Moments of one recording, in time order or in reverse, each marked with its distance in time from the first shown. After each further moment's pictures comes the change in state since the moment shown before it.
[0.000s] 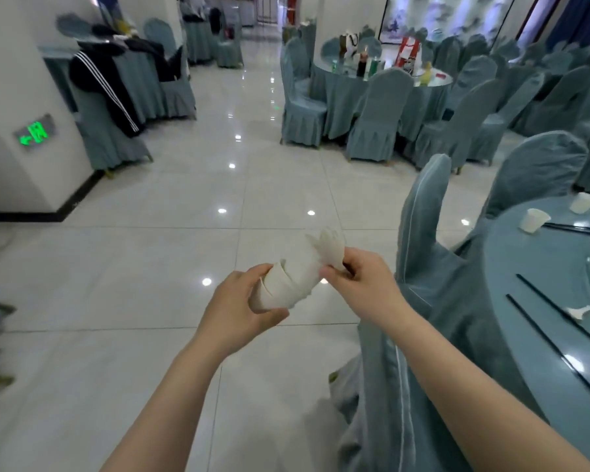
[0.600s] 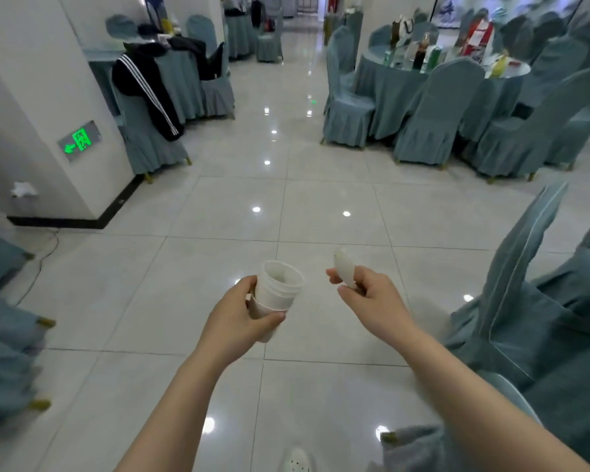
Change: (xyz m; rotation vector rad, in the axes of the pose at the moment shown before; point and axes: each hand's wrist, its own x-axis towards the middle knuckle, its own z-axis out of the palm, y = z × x) left_hand 0.177 -0.129 -0.084 -0.121 0.119 -0.202; right_hand 0.222 0.054 0.120 0.165 -0.126 0.141
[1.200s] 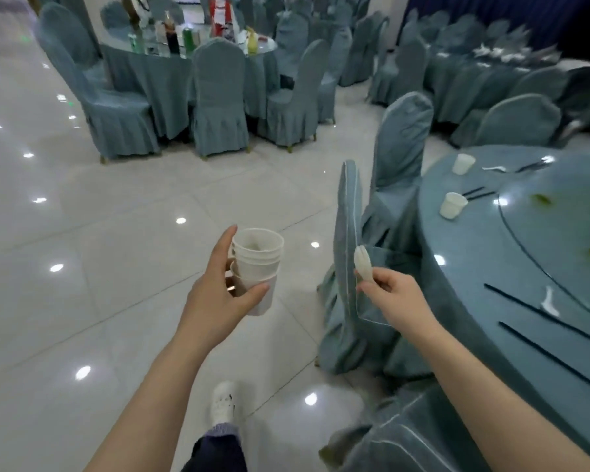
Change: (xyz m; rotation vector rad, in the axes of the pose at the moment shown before) left_hand 0.277 0.151 0.209 -0.174 -0.506 0.409; right_hand 0.064 0.128 -0.226 -0.100 0.710 0.473
